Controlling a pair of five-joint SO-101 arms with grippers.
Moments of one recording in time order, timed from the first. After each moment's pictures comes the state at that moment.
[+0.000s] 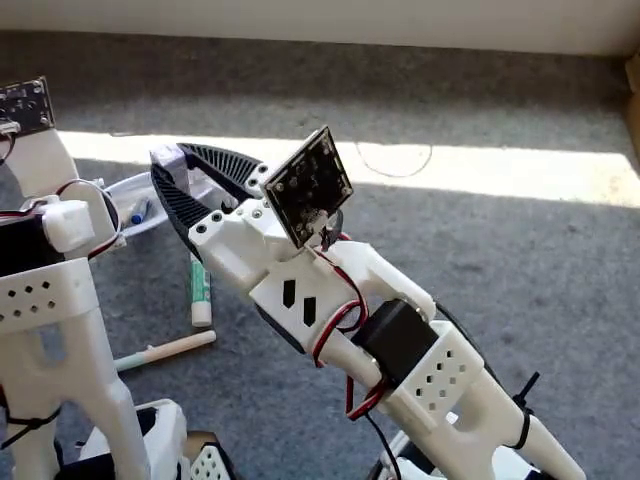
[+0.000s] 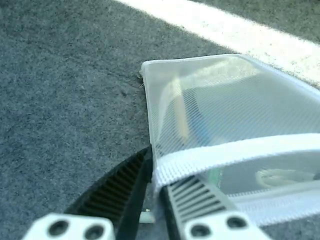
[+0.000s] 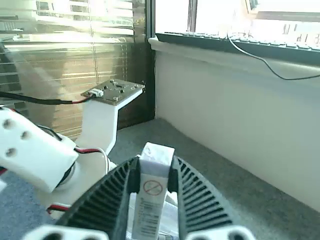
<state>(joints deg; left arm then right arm) -21.1 -32.0 12.1 86.3 9.5 -52.9 -41.9 22.5 24.7 2.1</state>
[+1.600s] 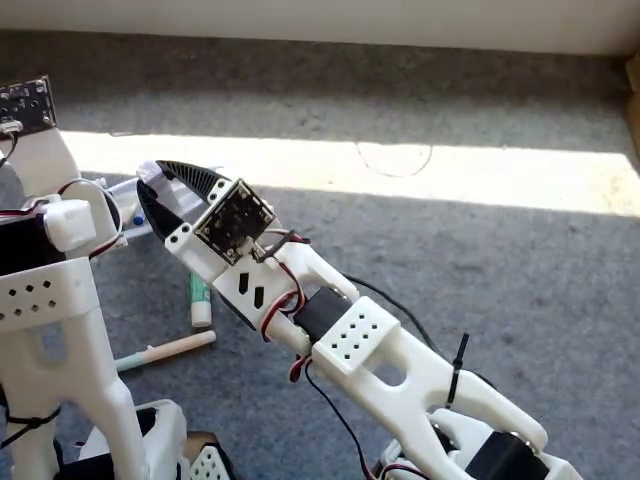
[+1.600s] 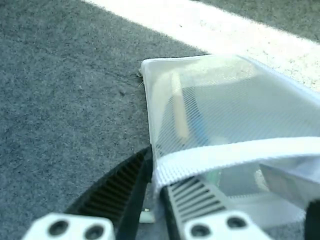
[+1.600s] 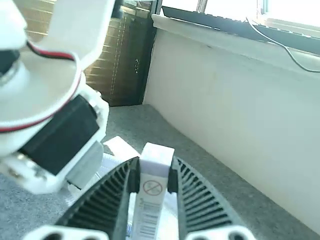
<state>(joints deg) -21.1 -32.0 12.2 86.3 9.5 -52.9 -25.9 41.1 -11.0 13.2</state>
